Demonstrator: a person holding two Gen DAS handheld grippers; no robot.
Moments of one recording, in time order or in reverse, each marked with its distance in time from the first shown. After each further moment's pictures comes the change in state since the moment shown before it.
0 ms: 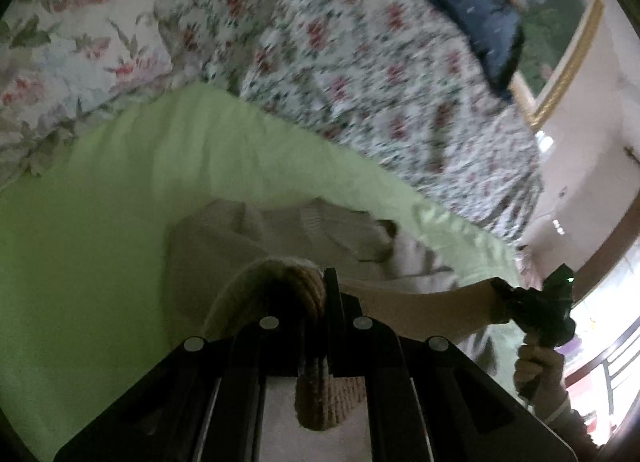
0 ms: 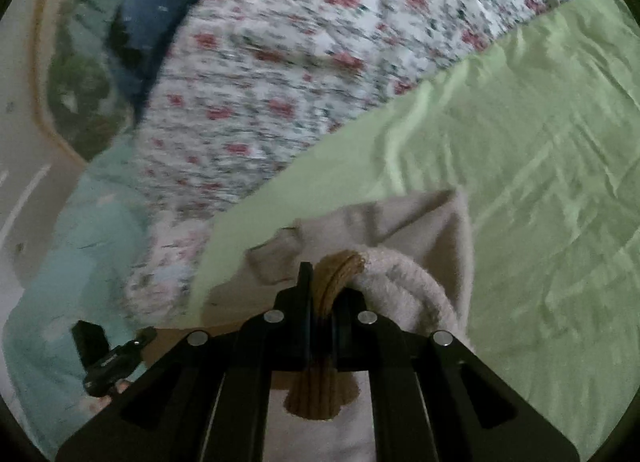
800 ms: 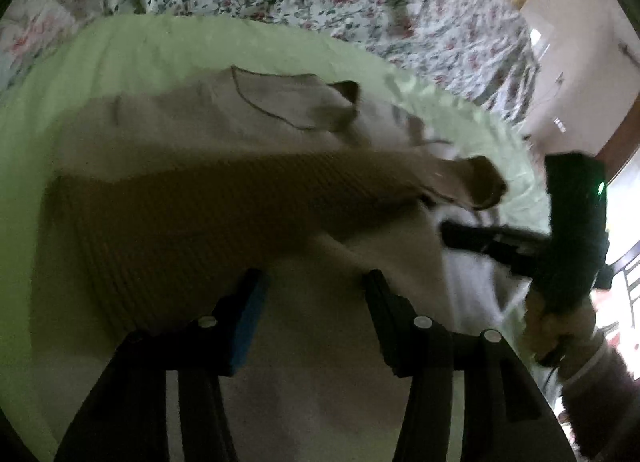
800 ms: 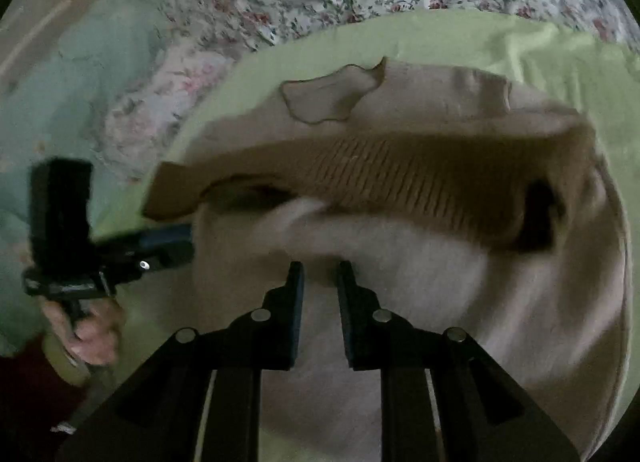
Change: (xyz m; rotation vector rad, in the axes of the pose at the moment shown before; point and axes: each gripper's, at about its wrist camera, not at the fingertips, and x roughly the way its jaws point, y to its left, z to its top) left arm 0.084 -0.070 -0.067 0.255 0.291 0.009; right arm 0.084 0.059 -0.082 -0.414 0.347 -0.053
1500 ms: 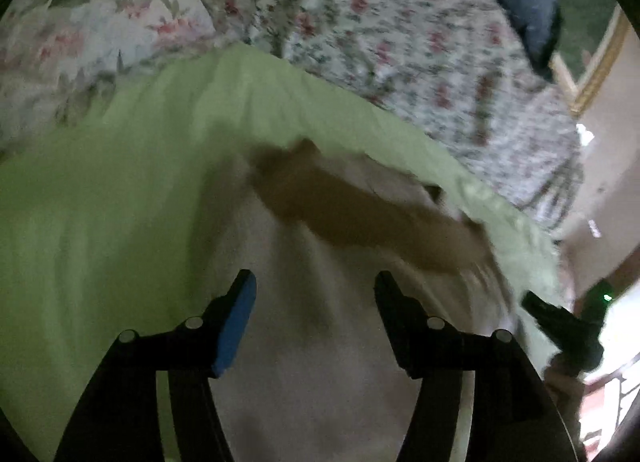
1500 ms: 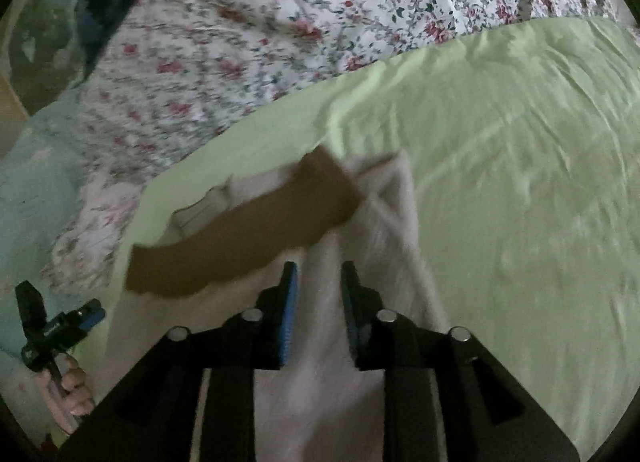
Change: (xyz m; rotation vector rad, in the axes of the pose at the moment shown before) left arm -0.097 0.066 -0.030 -0.302 -0.210 0.090; right arm -0.091 -0.067 -0.012 0.344 -0.276 -0.194
